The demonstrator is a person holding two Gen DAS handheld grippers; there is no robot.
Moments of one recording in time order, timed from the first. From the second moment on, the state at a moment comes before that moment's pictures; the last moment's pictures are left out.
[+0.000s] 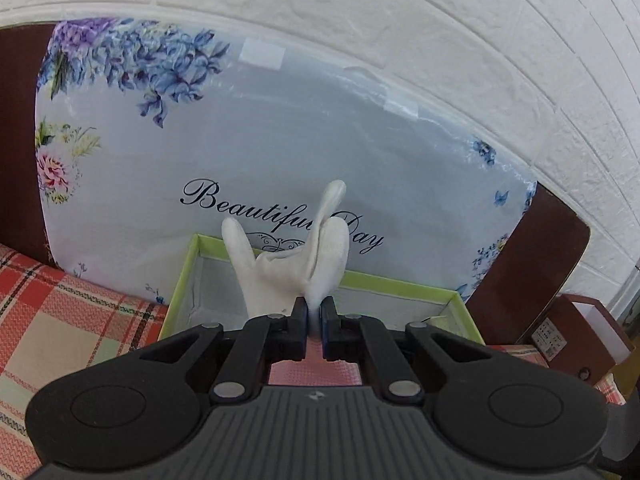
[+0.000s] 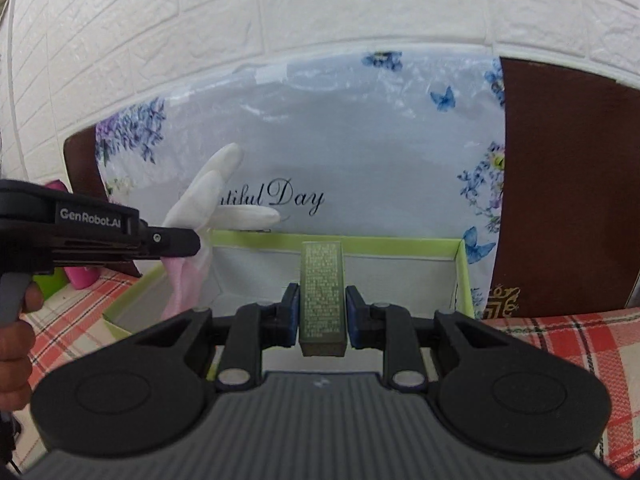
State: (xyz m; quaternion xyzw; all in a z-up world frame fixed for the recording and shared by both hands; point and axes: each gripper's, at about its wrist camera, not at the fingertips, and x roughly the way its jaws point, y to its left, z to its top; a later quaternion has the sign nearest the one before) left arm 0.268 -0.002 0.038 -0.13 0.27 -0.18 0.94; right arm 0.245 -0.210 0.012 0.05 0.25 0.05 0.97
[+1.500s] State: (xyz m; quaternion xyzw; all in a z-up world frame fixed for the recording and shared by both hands) left arm 0.023 0.006 -0.026 -0.04 0.31 -0.12 0.94; right arm -0.045 -0.220 -0.019 0.03 0.19 0.00 0.98
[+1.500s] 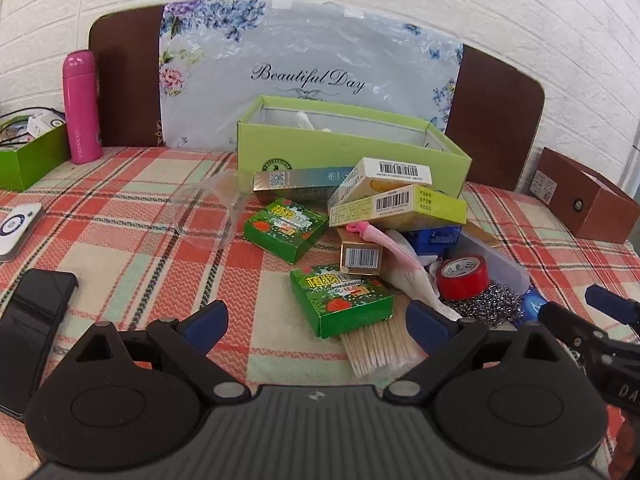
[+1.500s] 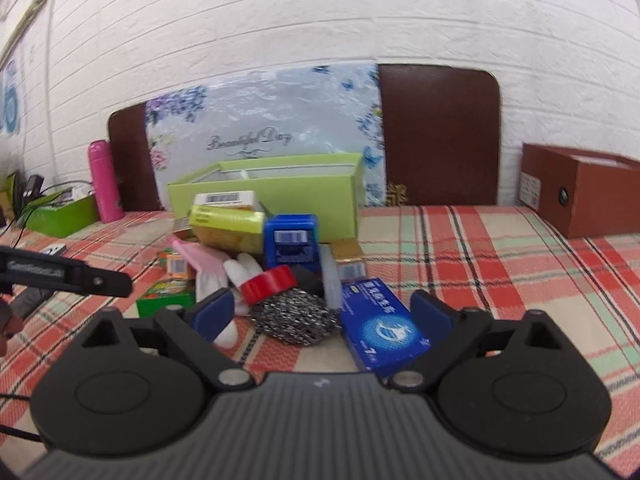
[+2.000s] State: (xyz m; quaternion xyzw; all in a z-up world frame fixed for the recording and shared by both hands) left arm 0.061 -0.023 -0.049 0.02 0.31 -0.17 0.93; right arm 0.003 -0.187 -0.029 -0.08 0.20 0.06 0.97
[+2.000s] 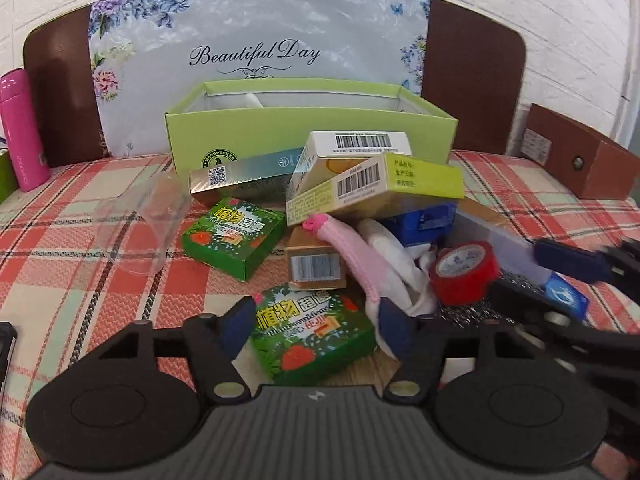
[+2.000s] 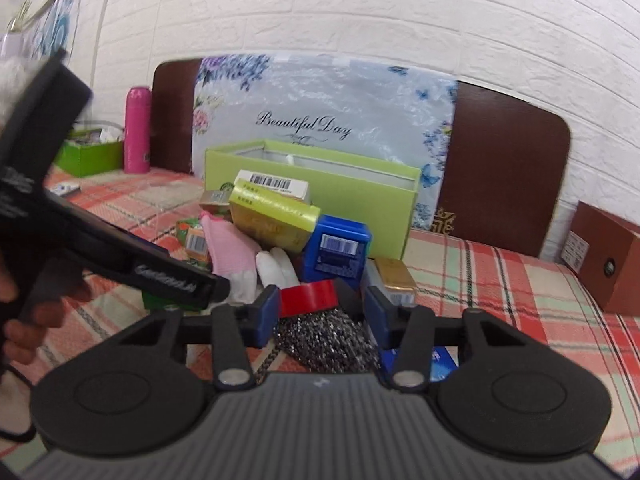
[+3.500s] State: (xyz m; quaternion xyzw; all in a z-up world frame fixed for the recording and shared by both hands) left arm 0.033 0.025 -0.059 -0.01 0.37 -0.15 0.92; right arm -0.021 -0.187 -0.058 -0.04 0.32 0.09 0.94
